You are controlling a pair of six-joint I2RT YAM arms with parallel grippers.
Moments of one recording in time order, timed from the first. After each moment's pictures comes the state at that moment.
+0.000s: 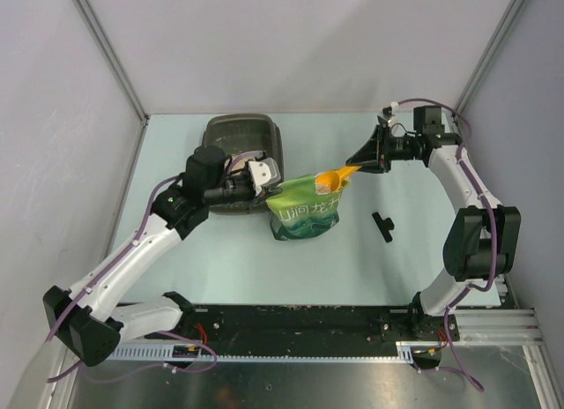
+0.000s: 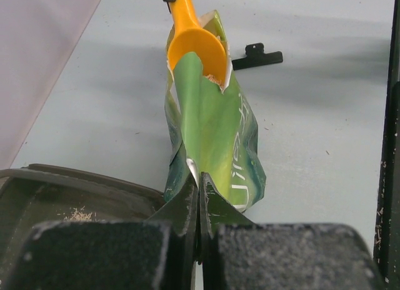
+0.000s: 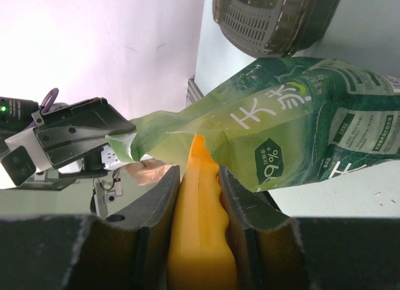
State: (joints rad) left arm -0.59 1.11 1.09 -0.36 0.56 0.46; right arm 0.04 1.66 1.41 -0.60 -1.20 0.49
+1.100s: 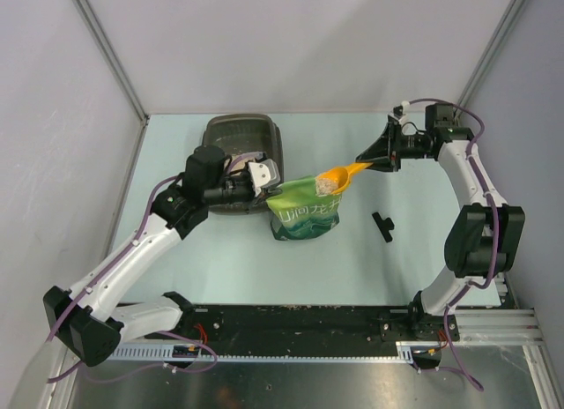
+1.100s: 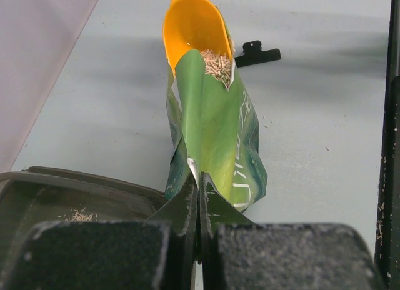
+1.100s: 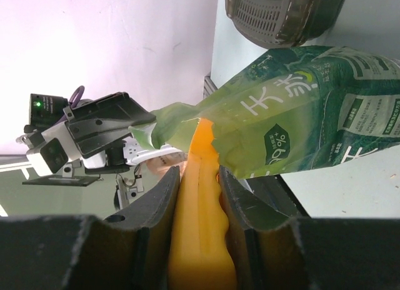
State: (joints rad) left arm -0.58 1.11 1.09 -0.38 0.58 0.48; right arm -0.04 1.68 1.49 -0.79 -1.25 0.43
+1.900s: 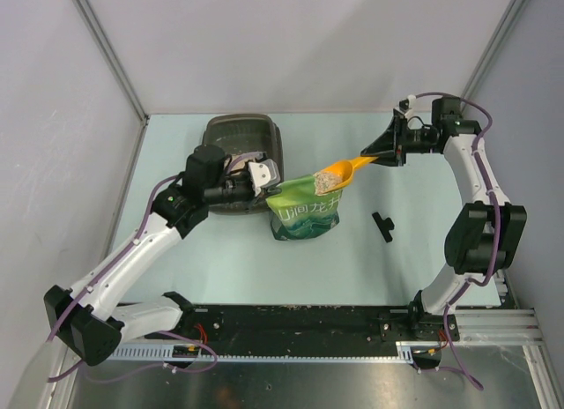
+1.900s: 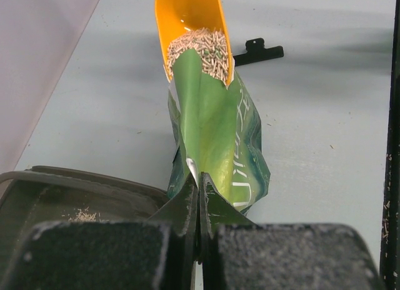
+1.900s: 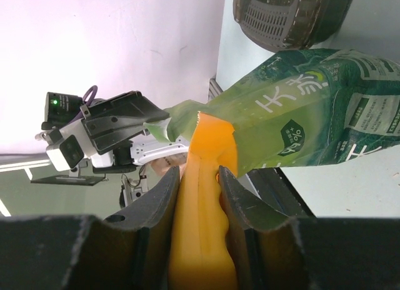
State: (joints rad) left arm -0.58 1.12 1.09 -0.38 0.58 0.50; right arm -0.06 1.71 1.59 -0.90 -1.27 0.38
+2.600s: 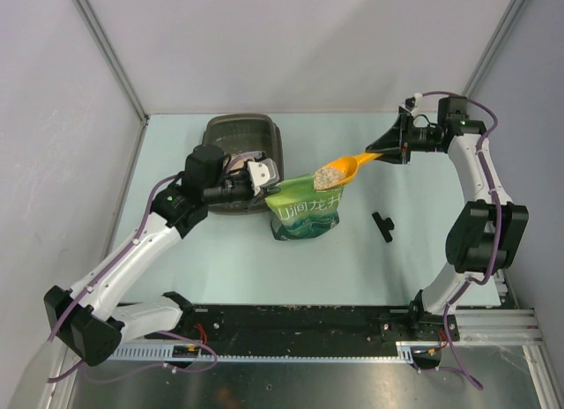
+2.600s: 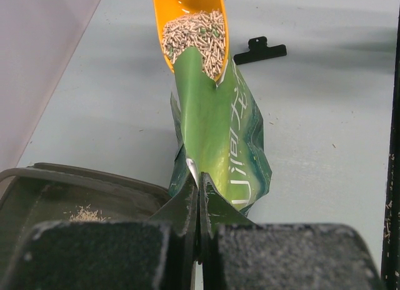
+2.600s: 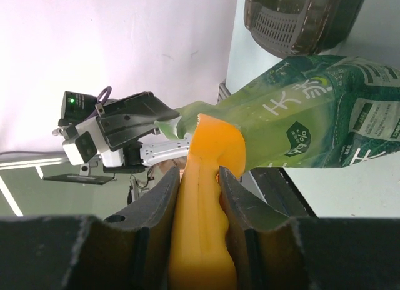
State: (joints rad) left arm -0.57 1.12 1.09 -0.38 0.58 0.50; right arm -0.10 1.72 1.59 -0.88 -1.32 0.39
